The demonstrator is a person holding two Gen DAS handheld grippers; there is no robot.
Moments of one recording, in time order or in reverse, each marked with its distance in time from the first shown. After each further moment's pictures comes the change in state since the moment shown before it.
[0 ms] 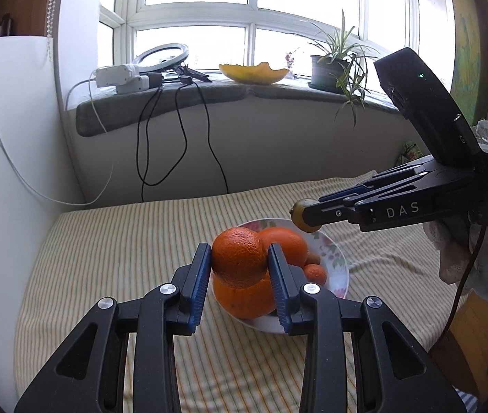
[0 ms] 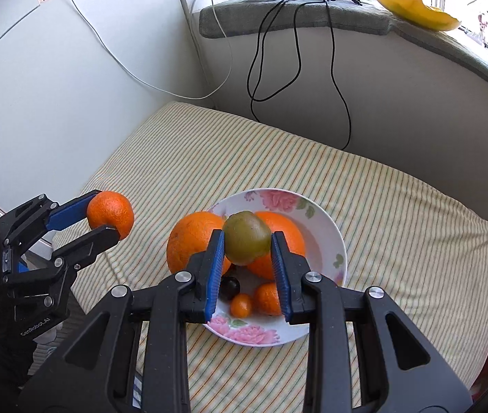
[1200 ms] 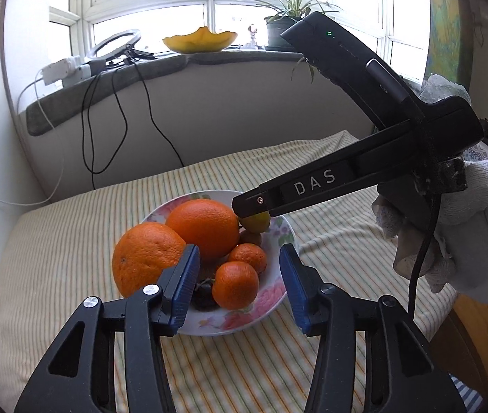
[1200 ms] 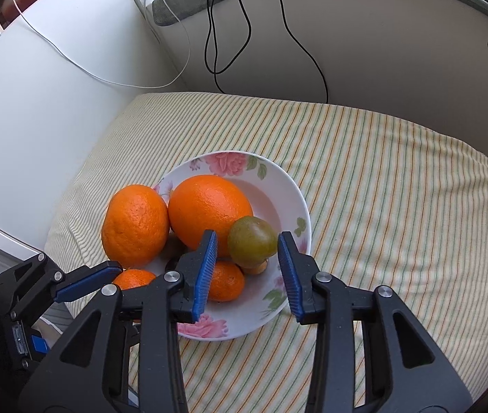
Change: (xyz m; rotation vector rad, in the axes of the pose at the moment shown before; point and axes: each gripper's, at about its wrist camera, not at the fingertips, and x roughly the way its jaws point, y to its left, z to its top) left arm 0.041 -0.077 -0.014 0.098 0.084 -0.035; right arm 0.033 -0.058 -0.027 0.137 0.028 0.062
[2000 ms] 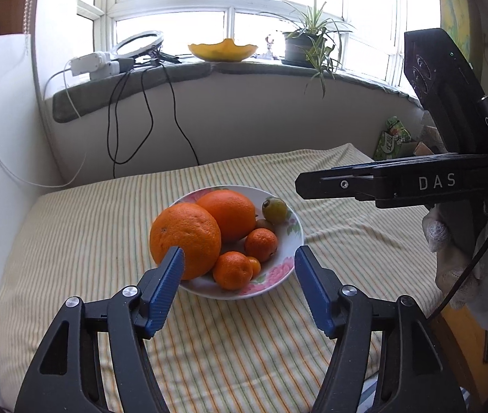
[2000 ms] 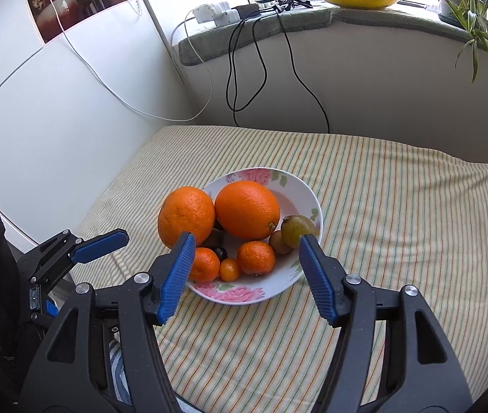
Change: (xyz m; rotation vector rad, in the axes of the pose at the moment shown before) left arm -0.045 0.019 -0.017 -0.083 -0.022 0.010; right arm -0.067 0.032 -0.045 -0.002 -0.212 -0.002
